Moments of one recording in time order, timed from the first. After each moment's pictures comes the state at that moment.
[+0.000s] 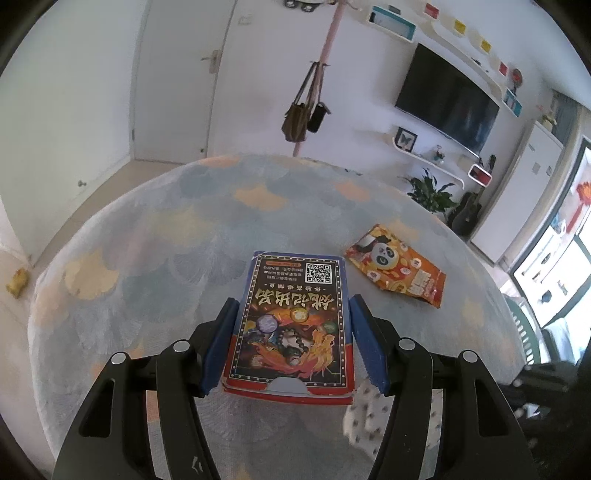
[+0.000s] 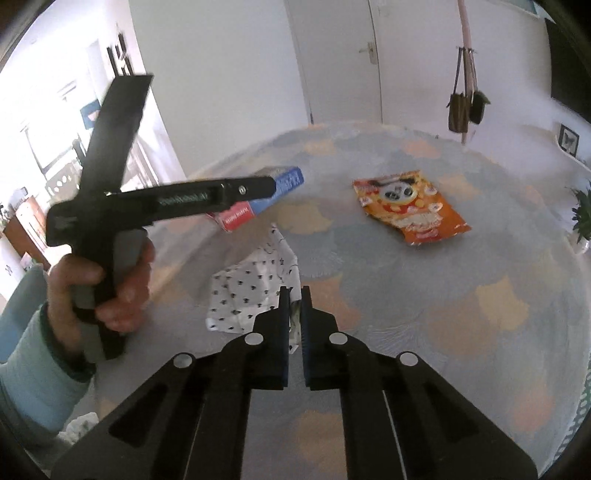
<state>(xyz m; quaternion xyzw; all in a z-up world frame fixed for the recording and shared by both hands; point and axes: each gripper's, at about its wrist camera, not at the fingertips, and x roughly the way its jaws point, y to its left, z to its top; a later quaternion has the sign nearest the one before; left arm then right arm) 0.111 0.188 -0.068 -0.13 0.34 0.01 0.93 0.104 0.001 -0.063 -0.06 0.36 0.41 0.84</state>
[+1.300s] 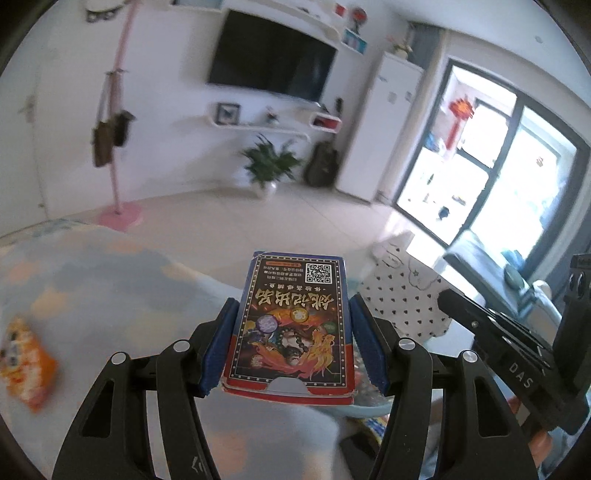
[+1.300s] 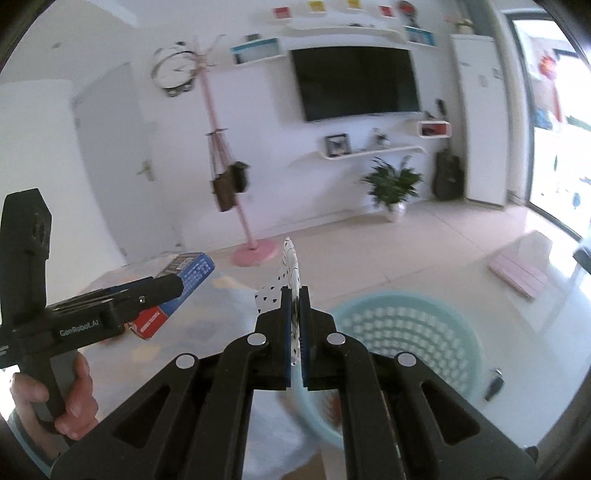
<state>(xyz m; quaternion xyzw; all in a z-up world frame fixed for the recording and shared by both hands) 0.191 -0.145 -0.037 -0.03 0.35 -0.29 0.89 0.099 -0.335 -0.021 0.13 0.26 0.01 0.96</state>
